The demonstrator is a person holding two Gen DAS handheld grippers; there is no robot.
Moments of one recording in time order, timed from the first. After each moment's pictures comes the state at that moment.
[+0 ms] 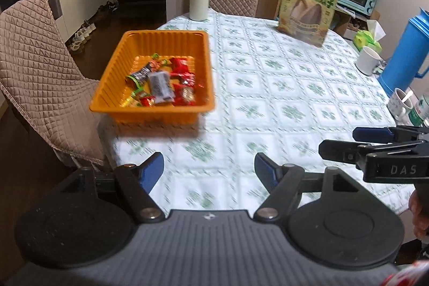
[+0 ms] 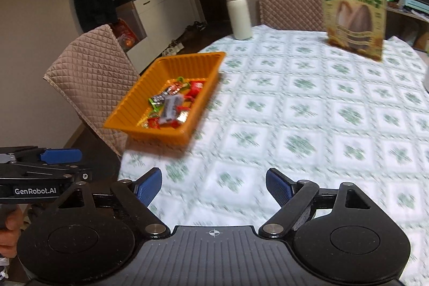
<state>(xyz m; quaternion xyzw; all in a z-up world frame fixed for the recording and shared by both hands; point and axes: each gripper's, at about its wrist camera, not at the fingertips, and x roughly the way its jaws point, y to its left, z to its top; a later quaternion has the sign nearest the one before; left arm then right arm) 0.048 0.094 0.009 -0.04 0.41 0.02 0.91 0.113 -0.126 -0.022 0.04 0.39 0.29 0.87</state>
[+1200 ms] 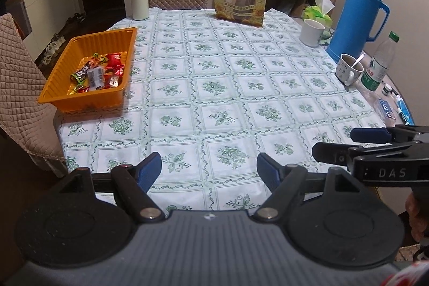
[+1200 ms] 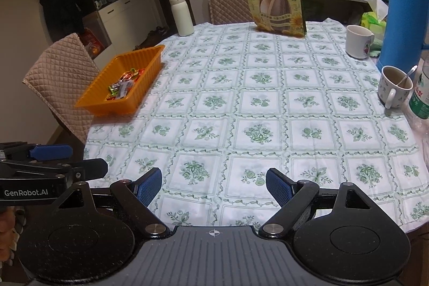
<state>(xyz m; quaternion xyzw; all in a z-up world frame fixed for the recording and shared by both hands) -0.004 -0.029 0.012 -0.01 0.41 -0.05 0.91 0.029 -0.259 -0.016 0.05 0.40 0.22 0.89</state>
